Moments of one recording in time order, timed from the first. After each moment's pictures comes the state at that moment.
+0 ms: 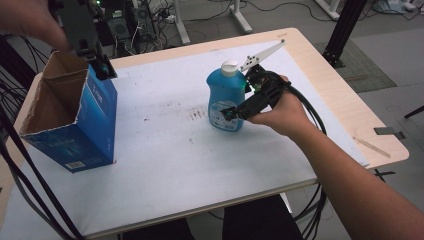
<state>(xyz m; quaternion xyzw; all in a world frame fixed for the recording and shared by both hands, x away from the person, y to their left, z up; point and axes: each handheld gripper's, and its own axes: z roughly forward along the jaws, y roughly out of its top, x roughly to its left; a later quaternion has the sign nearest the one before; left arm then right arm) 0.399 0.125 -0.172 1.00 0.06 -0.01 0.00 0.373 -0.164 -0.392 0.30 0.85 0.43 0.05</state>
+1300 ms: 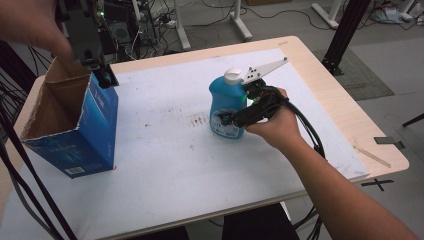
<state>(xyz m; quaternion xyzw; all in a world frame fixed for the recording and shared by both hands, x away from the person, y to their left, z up) 0.405 0.133 -0.179 1.00 0.06 -0.01 0.00 0.371 -0.158 -0.404 0.29 0.83 0.46 0.11</state>
